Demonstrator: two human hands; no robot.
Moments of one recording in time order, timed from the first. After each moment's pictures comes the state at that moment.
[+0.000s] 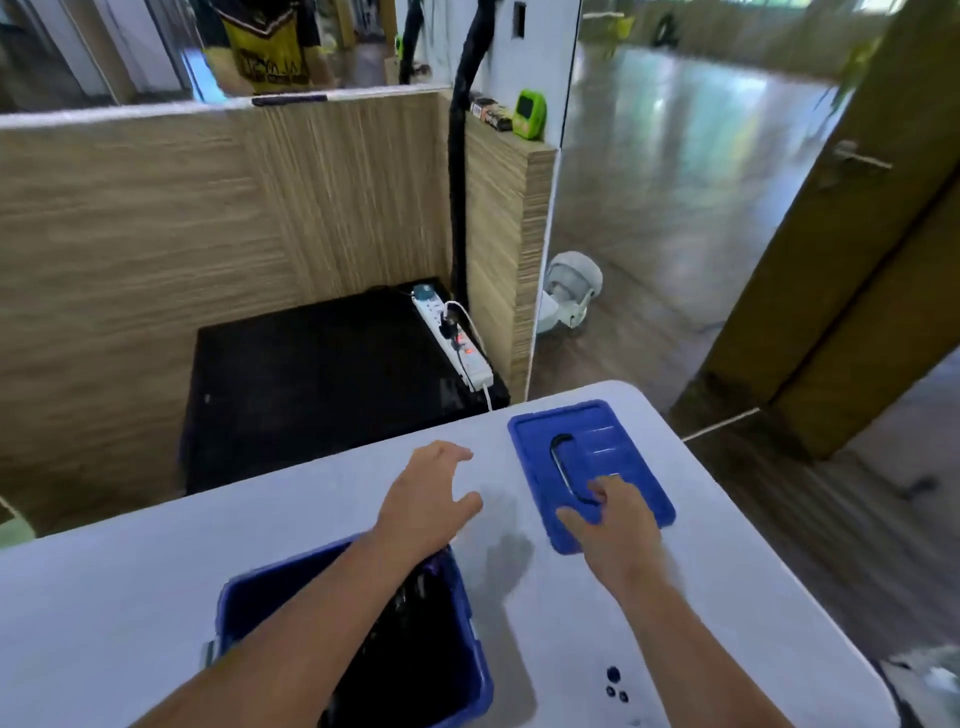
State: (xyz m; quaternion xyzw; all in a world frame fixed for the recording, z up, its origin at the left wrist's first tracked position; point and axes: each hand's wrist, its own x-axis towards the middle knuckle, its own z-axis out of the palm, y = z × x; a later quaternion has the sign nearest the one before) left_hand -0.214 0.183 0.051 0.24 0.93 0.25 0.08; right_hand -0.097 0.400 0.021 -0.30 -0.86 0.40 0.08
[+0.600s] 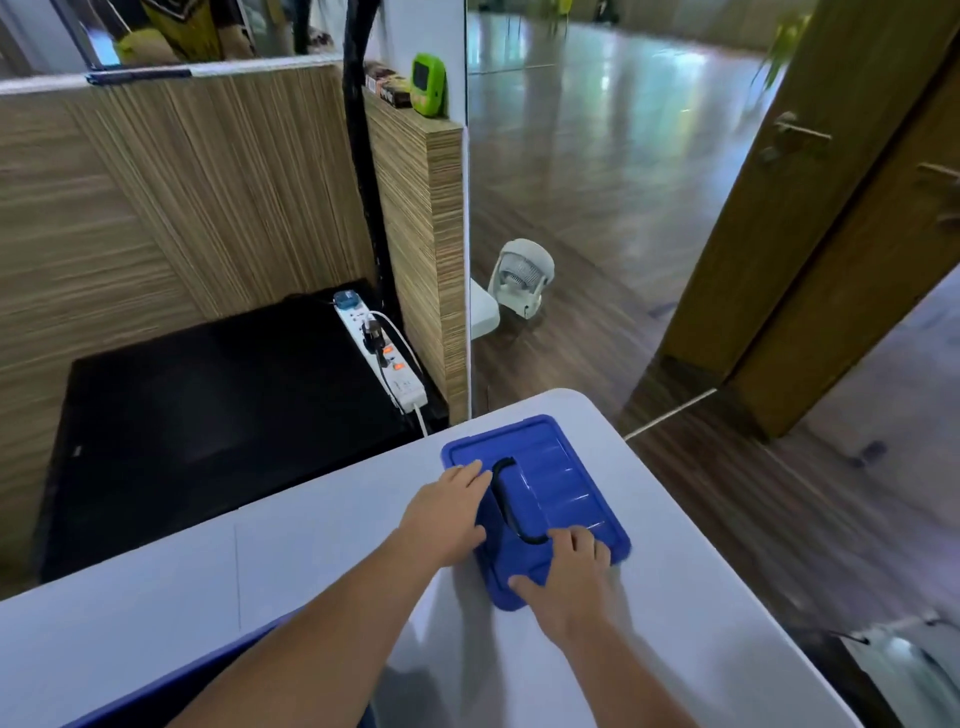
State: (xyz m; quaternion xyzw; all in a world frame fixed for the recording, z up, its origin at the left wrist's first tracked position) left_hand -0.279 0.327 -0.030 0.38 0.91 0.01 0.18; right_hand -0.120 0.448 -0.043 -0.33 -0.91 0.24 -0.08
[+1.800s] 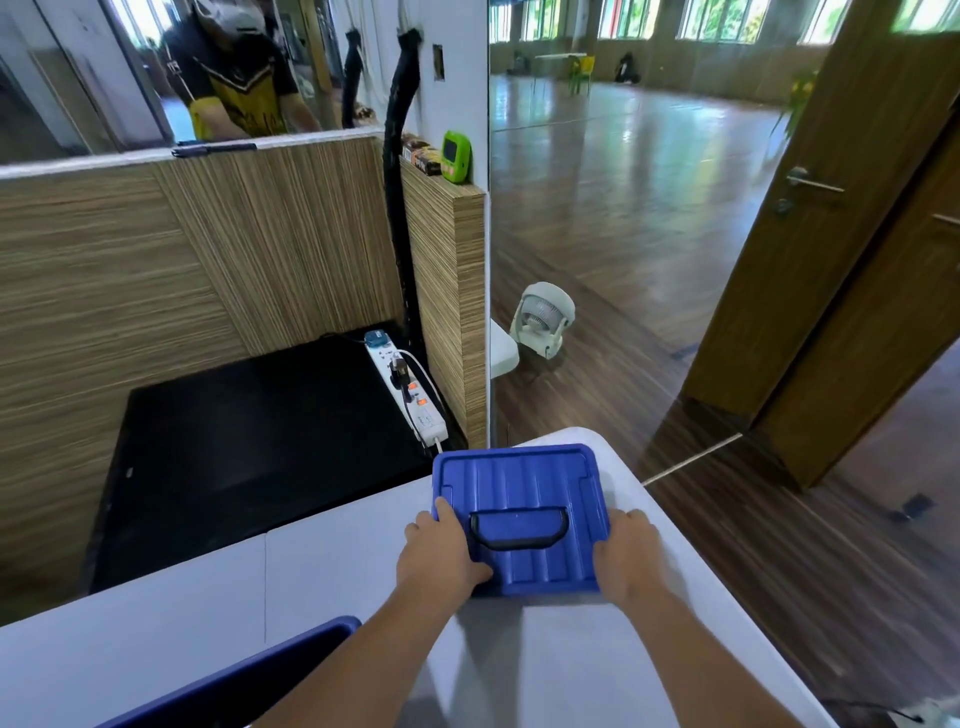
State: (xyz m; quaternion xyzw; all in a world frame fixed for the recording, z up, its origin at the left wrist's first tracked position) left_hand -0.245 0.311 0.010 0.10 0.97 0.11 0.19; right_hand -0.154 0.519 -0.005 -0.34 -0.91 0.22 0.00
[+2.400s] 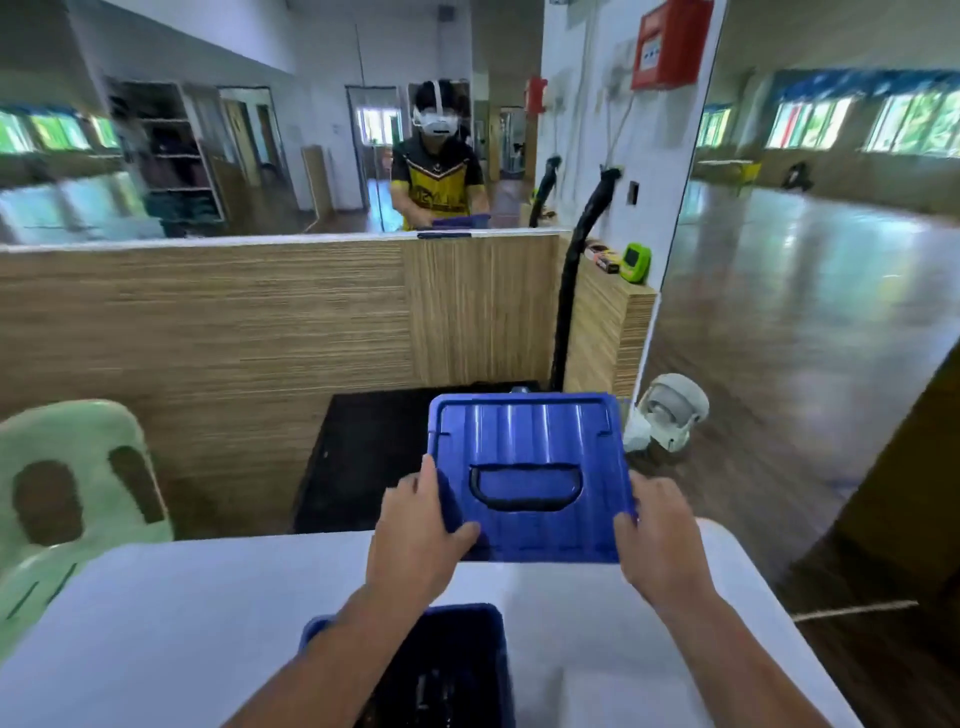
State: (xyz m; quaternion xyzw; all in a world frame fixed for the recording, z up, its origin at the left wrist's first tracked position) left_hand -0.196 0.131 0.149 0.01 0.95 0.30 -0.09; right_hand -0.180 0.395 0.136 -0.07 -0.92 0.32 0.20
